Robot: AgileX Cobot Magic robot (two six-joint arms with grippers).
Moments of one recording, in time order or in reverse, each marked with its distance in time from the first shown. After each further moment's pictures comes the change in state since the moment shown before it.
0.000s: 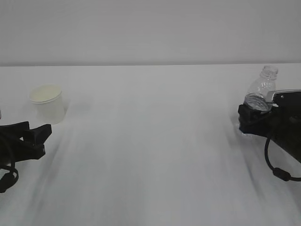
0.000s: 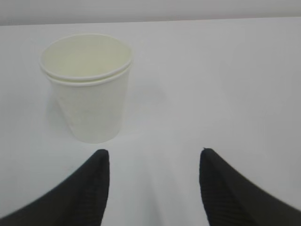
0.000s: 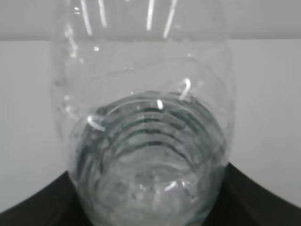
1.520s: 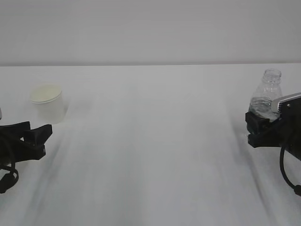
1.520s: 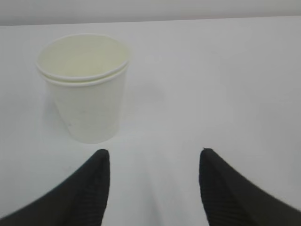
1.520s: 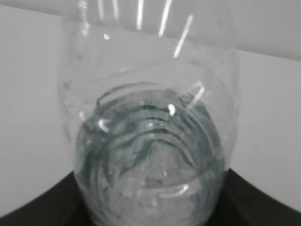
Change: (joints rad) left arm 0.000 0.000 0.000 0.008 0.000 0.001; right arm 0.000 -0.166 0.166 -0.025 0.035 -0.172
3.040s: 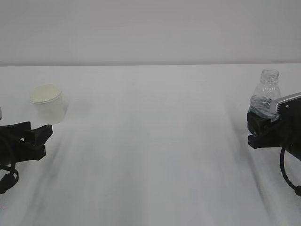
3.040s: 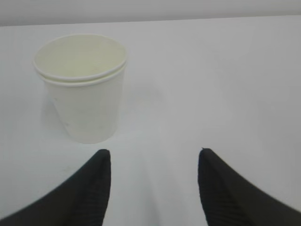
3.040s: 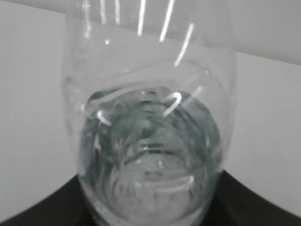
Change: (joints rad) left arm 0.000 0.000 0.000 0.008 0.000 0.002; right arm 0.000 0.000 0.001 0.000 0.000 -0.031
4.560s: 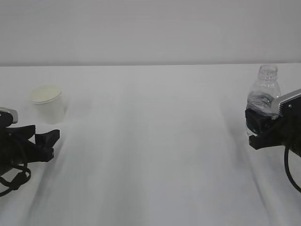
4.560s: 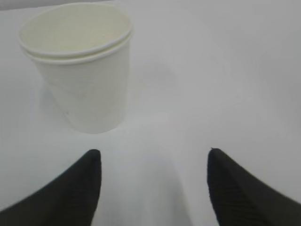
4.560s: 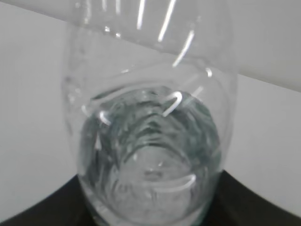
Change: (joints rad) left arm 0.000 0.136 -0.081 -0.027 -0.001 0.077; right arm 0.000 -0.074 0.034 -0.069 0.000 -0.031
